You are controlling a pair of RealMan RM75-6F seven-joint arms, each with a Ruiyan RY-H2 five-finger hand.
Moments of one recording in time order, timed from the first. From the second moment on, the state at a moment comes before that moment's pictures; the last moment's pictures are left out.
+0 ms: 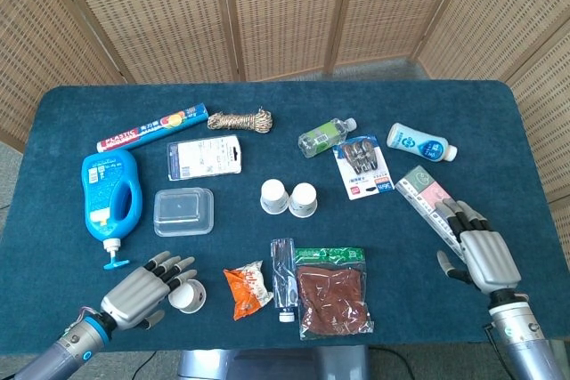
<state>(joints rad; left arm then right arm) -0.48 -1.06 0.19 -2.03 1.47 0.93 0.47 0.24 -1.02 0.06 -1.88 -1.38 1.25 -0.10</state>
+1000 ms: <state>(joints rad) -0.47 -1.18 0.14 -1.95 1.43 0.94 0.40 0.23 -1.02 0.05 -1.86 -1.39 1.26 -0.06</state>
